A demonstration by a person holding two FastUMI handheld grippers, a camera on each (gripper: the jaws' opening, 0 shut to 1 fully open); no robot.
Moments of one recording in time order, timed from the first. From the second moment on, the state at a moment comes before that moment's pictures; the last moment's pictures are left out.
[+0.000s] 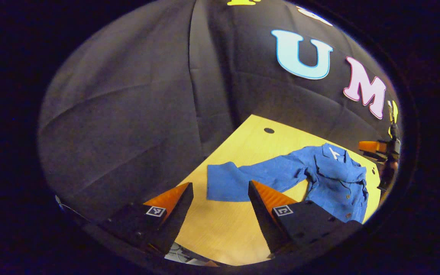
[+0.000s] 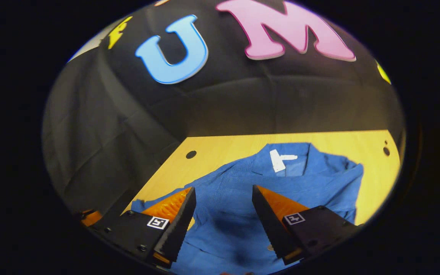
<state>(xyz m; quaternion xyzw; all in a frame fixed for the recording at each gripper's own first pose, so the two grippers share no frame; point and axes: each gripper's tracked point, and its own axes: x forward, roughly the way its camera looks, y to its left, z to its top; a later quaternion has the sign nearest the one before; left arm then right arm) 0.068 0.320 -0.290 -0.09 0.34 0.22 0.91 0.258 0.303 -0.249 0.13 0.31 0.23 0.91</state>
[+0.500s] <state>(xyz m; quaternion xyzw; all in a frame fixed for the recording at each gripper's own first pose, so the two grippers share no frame) 0.103 0.369 -0.392 -0.05 0.47 0.25 0.85 0.184 0.144 -0.245 0.15 0.32 0.10 0.93</state>
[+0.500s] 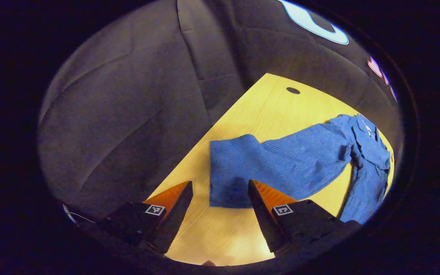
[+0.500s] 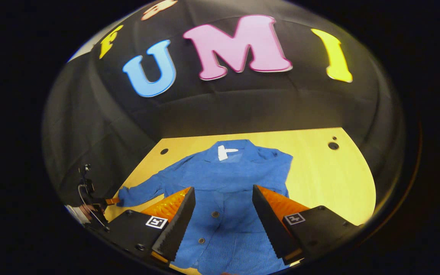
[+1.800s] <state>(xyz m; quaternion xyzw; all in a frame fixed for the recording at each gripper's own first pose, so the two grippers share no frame) 0.216 0.245 -0.229 -0.10 0.33 0.04 0.94 0.127 0.055 -0.246 0.25 0.32 0.03 0.91</state>
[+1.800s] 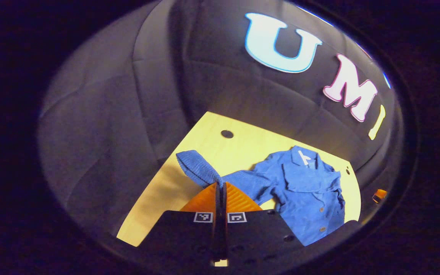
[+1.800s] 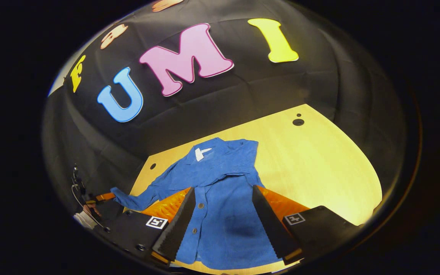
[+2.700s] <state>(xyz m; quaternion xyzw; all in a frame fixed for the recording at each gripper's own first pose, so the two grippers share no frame) 0.362 -0.231 -0.299 -0.04 0.40 -0.23 0.89 0.089 -0.064 -0.295 0.29 0.37 0.03 0.88</state>
